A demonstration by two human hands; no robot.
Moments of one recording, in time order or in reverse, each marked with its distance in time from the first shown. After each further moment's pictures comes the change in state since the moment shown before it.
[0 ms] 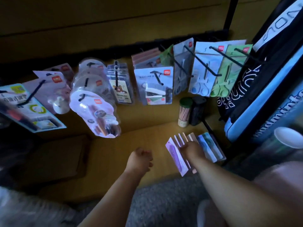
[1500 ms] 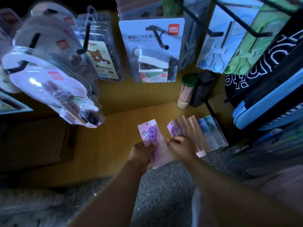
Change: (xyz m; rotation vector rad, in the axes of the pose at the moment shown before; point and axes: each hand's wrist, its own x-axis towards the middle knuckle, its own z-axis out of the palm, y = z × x) left_hand 0.092 -0.084 0.054 -0.506 -0.030 -0.271; right_hand 0.024 0.032 0.070 0.304 0.060 -0.253
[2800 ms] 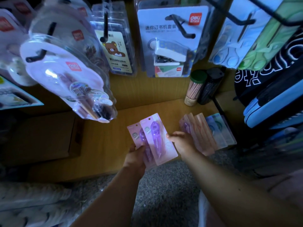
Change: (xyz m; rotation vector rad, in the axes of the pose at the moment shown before) left_hand 0.004 -0.012 -0.045 -0.286 0.009 0.046; right_hand -0.007 -0.040 0.019 0.348 -0.055 0.228
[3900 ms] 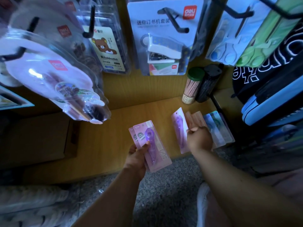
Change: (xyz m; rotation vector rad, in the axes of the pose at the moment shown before) left_hand -0.001 -0.005 0.007 0.008 -0.018 -0.092; right_hand 0.033 0.018 -0.044 -0.740 0.492 -0.131
